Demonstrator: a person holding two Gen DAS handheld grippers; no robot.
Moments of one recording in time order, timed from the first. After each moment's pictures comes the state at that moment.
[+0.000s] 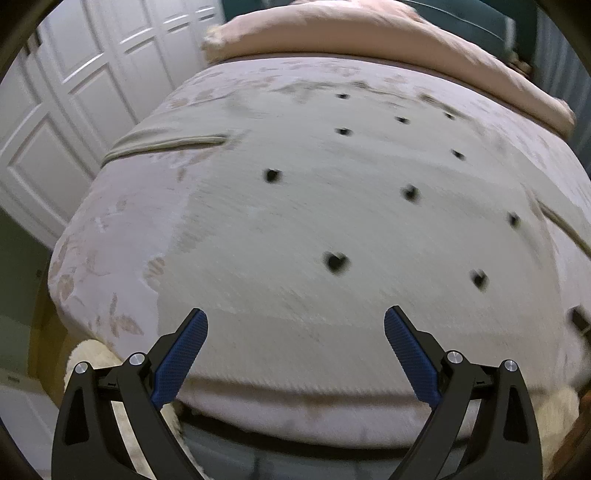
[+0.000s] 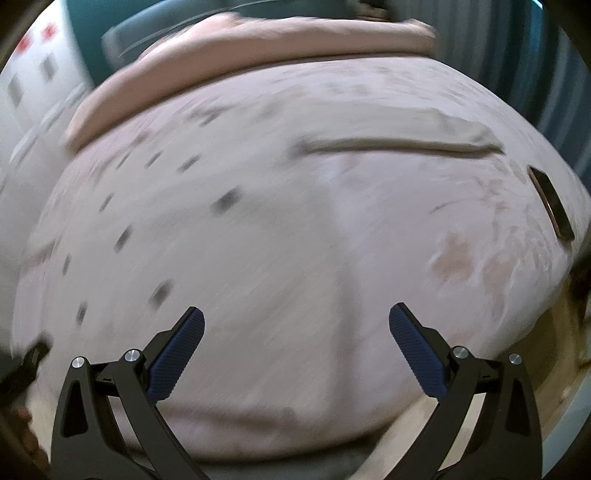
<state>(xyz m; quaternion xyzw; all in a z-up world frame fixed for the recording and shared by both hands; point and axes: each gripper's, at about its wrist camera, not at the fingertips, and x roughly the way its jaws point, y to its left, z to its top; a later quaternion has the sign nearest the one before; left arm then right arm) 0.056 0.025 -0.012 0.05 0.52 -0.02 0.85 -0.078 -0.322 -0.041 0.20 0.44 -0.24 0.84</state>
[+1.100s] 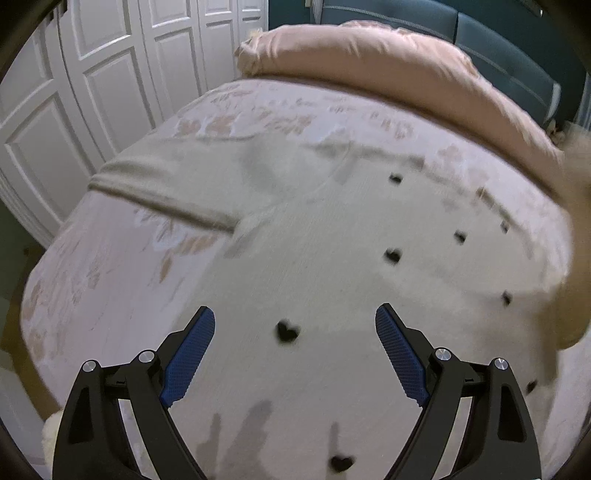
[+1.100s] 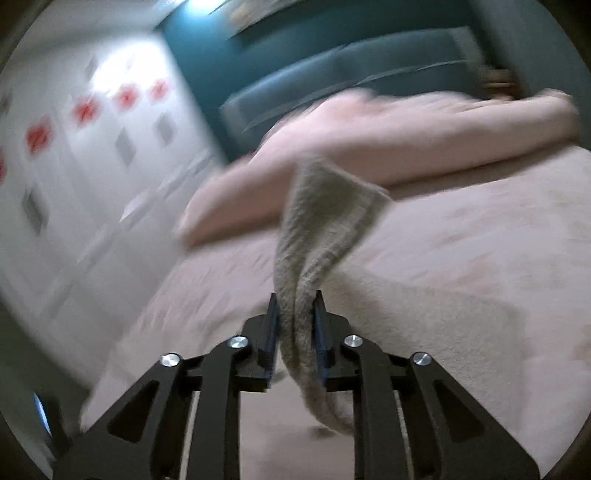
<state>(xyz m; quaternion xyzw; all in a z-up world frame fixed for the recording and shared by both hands) 0.212 0.037 -0.003 -0.04 0.49 0.01 0.87 0.201 -0.311 0.042 0.19 0.30 0.05 0.93</state>
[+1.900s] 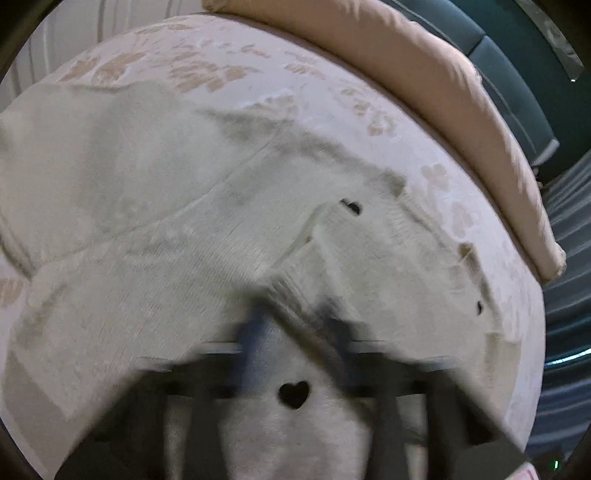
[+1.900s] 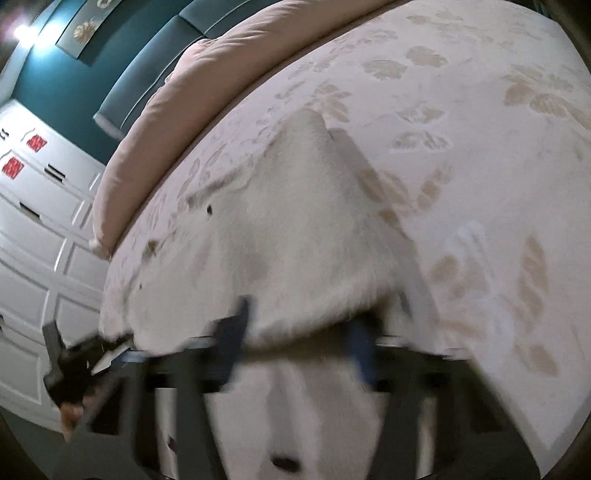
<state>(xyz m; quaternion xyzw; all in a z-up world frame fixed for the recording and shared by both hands) 0.359 -0.013 -0.081 -0.20 0.54 -0.08 0.82 0.122 -0.404 -0.088 0.40 0.38 -0.14 0.82</state>
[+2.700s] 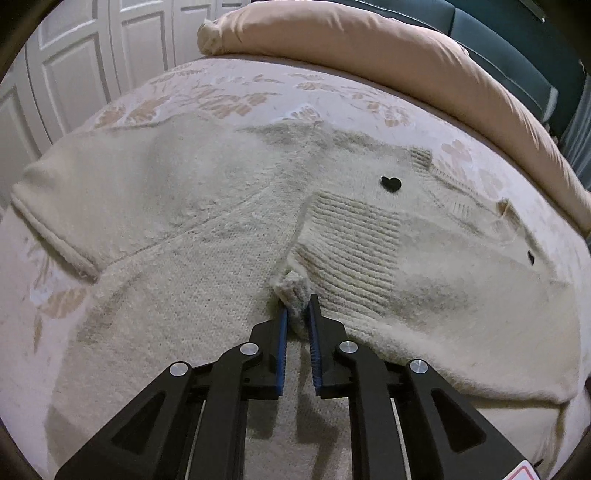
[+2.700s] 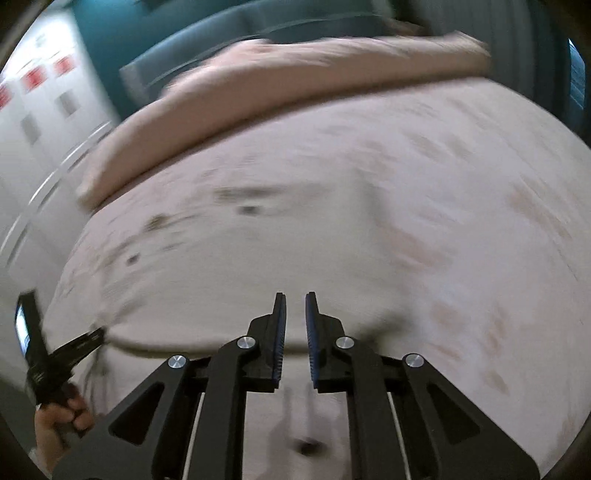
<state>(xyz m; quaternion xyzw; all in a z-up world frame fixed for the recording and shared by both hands) 0.319 -0.009 -0.097 -0.05 0.49 -0.02 0.87 0.164 -0.328 -0.030 0.21 0.39 -0.13 0.89</state>
